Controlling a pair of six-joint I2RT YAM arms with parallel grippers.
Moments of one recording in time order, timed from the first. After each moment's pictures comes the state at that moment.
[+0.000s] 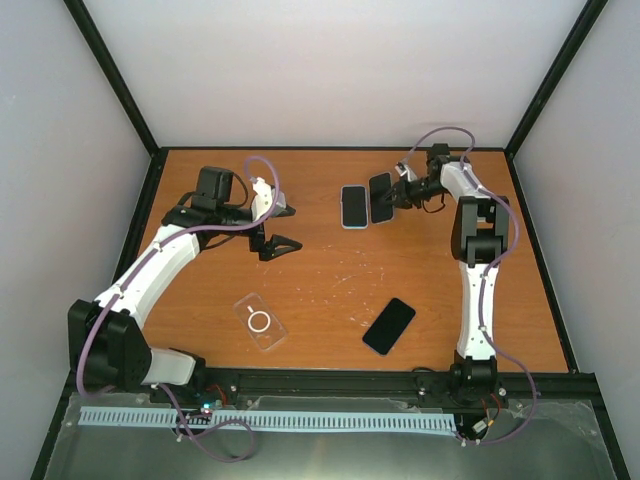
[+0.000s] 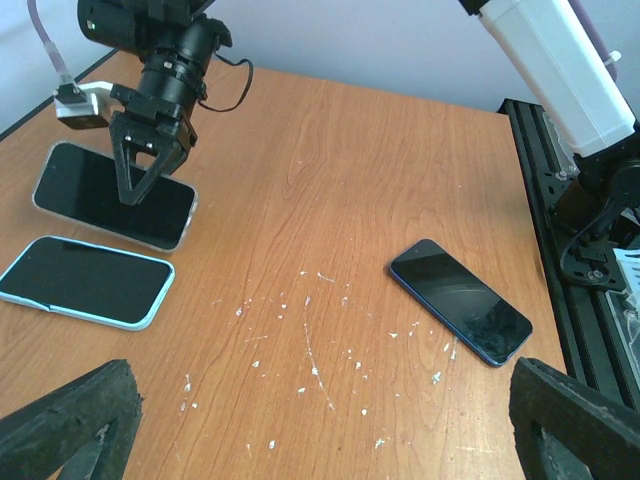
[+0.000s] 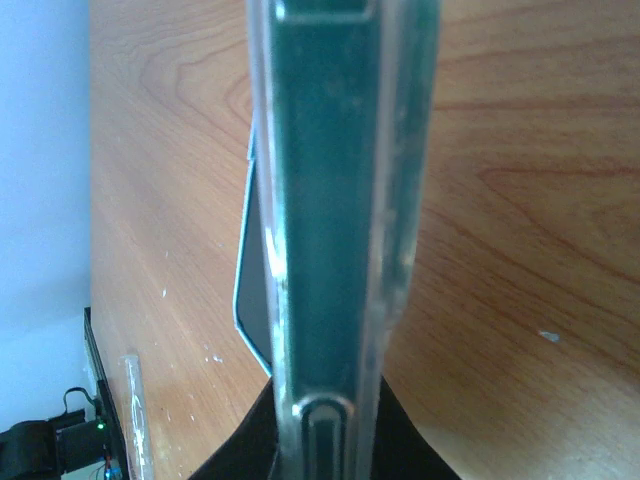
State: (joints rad) left arm -0.30 1.35 1.12 -0.55 0.98 0.59; right arm 0.02 2.46 2.05 -0.95 -0.95 -0.07
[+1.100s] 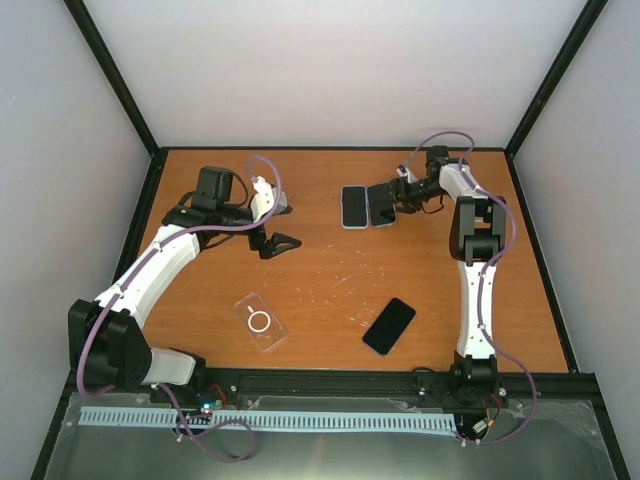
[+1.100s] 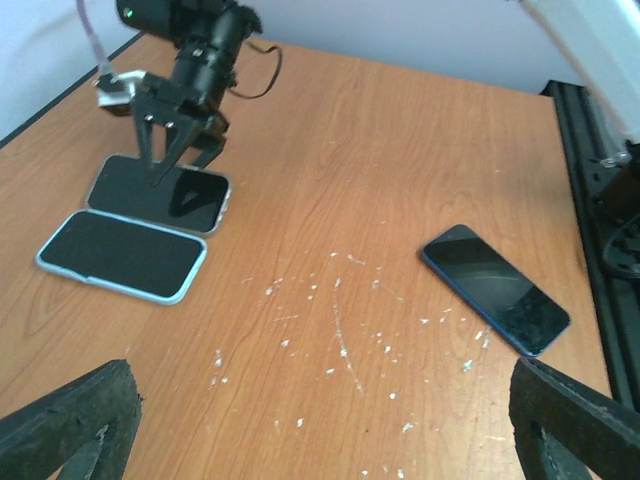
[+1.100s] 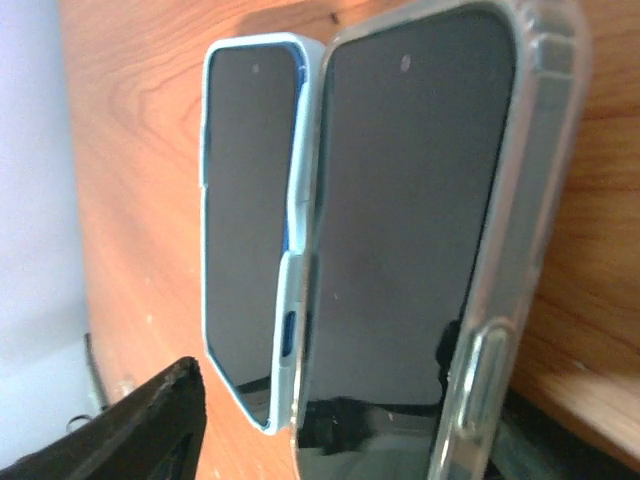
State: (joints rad) left arm -0.30 1.35 1.12 -0.54 0.92 0.58; right arm 0.02 2.54 2.10 -0.95 -0.95 0.03
